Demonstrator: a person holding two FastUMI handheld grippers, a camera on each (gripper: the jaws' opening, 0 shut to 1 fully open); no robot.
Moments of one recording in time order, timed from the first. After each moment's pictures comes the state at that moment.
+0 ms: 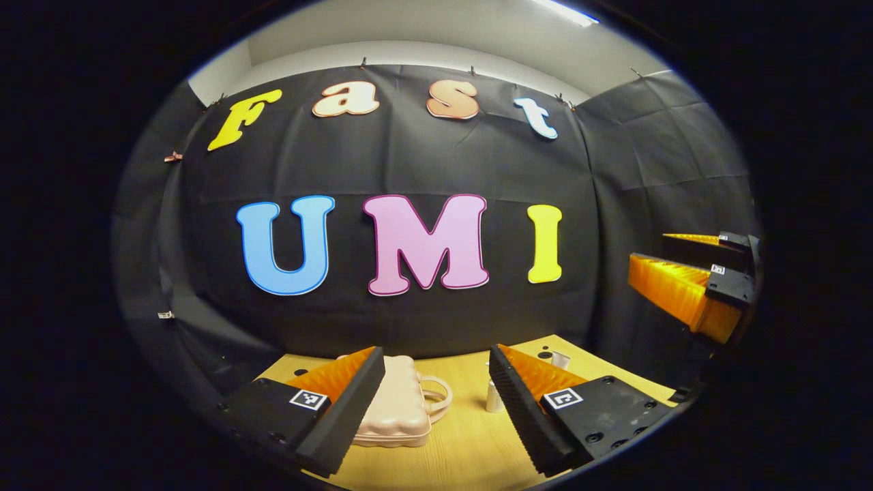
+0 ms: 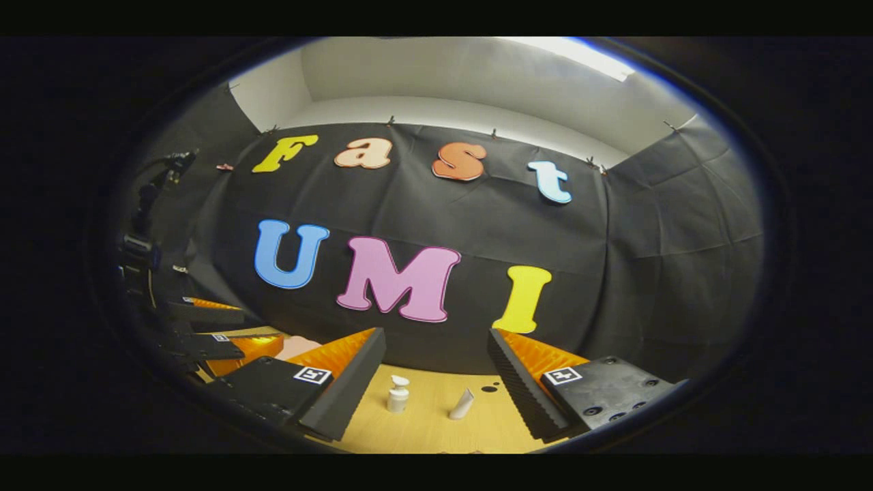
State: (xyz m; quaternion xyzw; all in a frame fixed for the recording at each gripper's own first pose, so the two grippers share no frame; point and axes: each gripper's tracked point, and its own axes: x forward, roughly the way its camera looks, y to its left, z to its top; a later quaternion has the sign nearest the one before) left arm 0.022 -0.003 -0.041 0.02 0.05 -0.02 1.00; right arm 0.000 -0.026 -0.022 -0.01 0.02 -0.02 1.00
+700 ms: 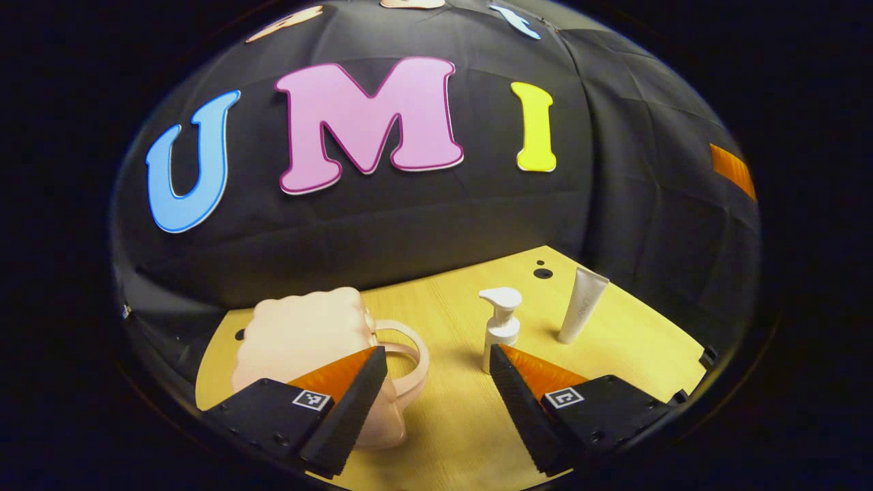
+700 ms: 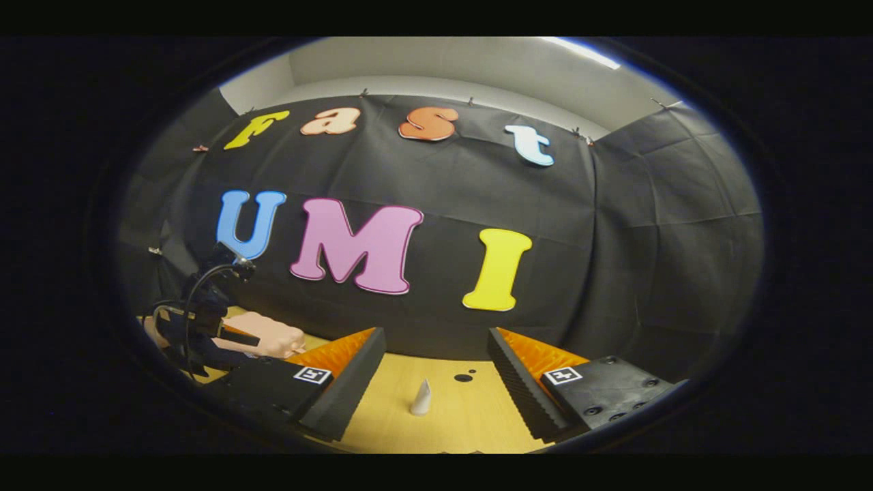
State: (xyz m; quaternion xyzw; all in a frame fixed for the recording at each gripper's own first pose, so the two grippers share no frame) left arm 0.183 -0.044 -0.232 0.04 0.27 -0.10 0.96; right arm 0.075 -0.121 -0.121 -0.01 0.08 -0.05 1.00
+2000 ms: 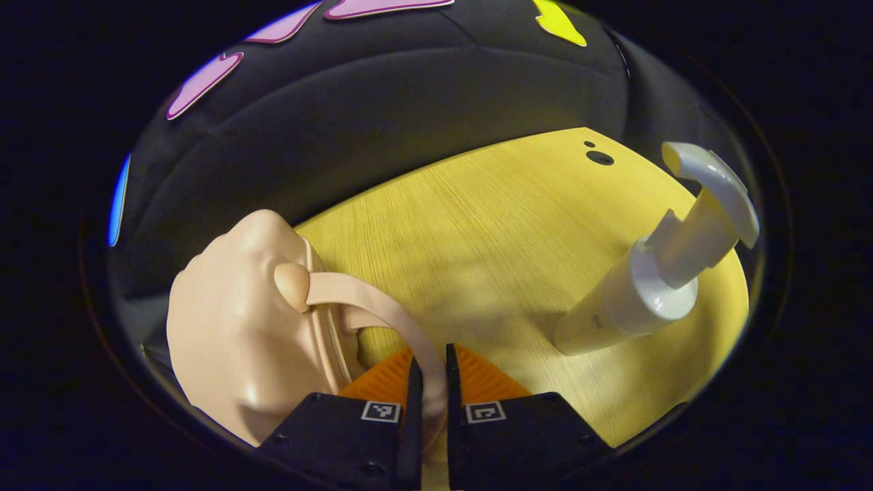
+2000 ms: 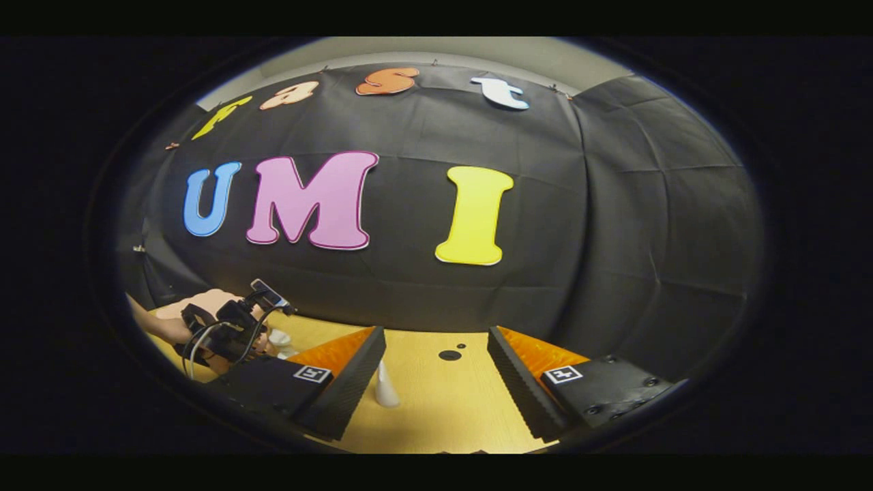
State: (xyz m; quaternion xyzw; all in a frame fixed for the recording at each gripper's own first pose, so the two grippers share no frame) left arm 0.272 -0.031 -0.388 0.12 0.46 -0.07 0.88; right arm 0.115 -0.180 -0.229 0.04 0.16 -0.06 0.99
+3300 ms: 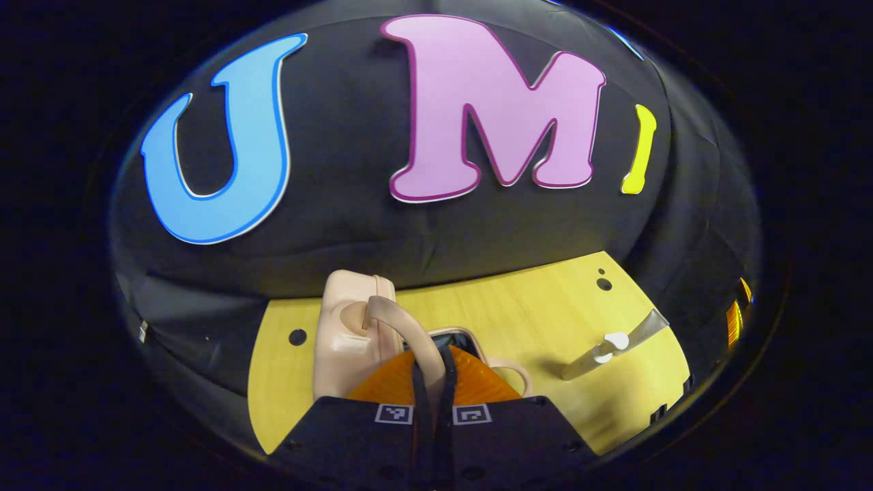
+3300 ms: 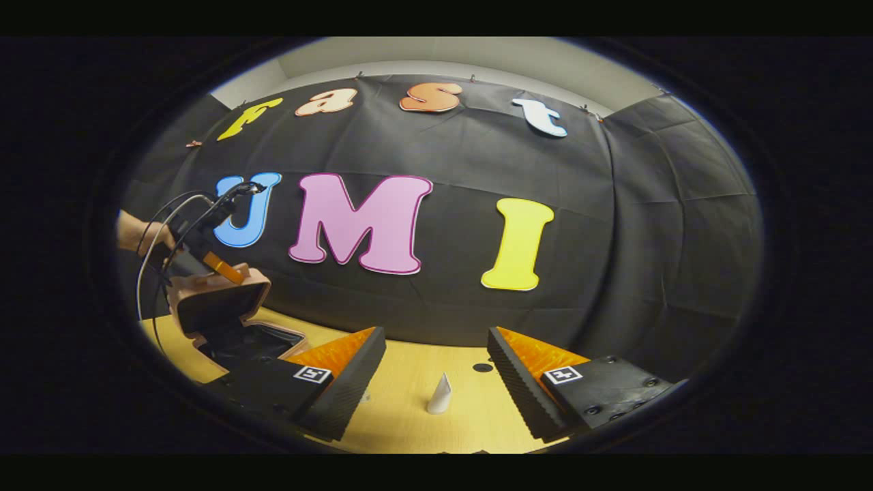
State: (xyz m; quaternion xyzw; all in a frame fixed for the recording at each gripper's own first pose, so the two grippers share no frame) left arm 0.274 0.074 -0.221 0.02 0.36 -0.03 0.93; right arm 0.109 -0.082 -0.157 0.01 0.13 -0.03 0.99
